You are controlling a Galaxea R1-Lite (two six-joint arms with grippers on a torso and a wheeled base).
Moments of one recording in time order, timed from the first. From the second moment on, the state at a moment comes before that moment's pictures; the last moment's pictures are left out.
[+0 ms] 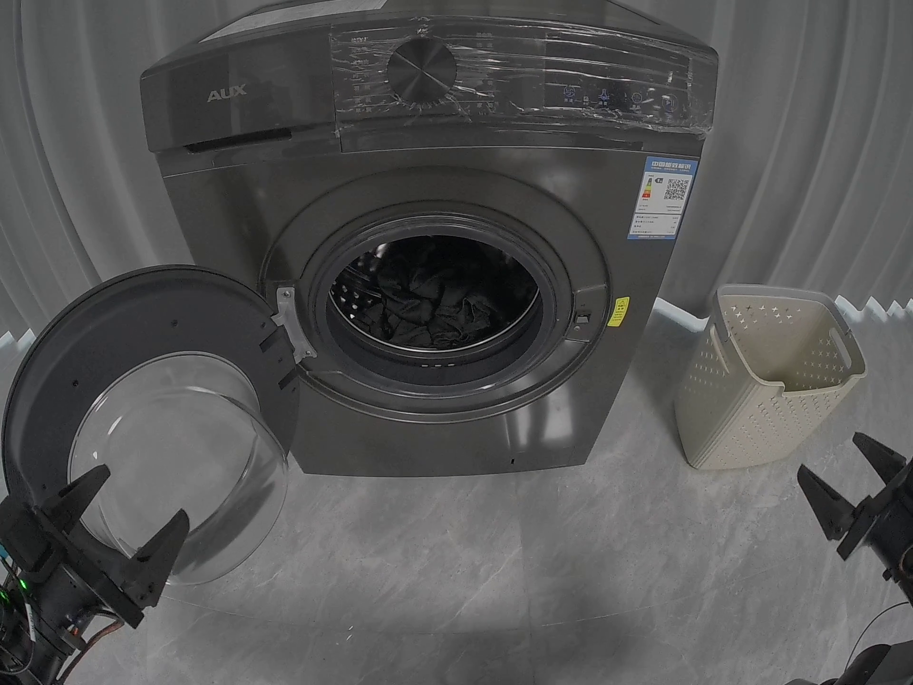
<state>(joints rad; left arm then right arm) -0.61 0.83 -0.02 -0.79 0.34 -0.04 0.32 0.92 -0.02 -0.85 -0.12 0.01</state>
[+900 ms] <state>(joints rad) -0.13 0.14 -0.02 -0.08 0.20 -0.06 0.01 0.04 -0.02 -0.06 -0.02 -0.03</state>
